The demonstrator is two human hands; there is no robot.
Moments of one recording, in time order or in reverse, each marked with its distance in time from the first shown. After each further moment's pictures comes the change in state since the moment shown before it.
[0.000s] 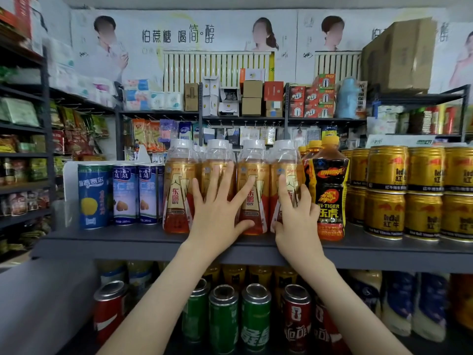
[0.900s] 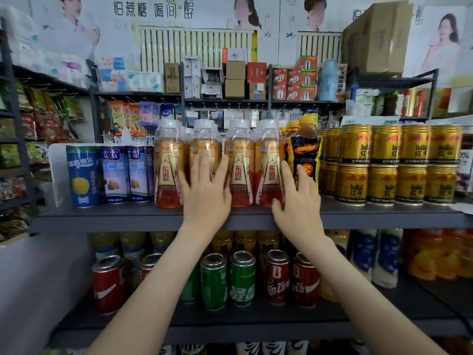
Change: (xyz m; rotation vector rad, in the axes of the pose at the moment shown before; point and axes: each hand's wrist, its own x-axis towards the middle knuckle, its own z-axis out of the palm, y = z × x) left_hand -0.020 0.022 -0.018 -0.169 0.126 -0.192; right_hand -0.029 0.017 -0.028 -0.064 0.102 0.011
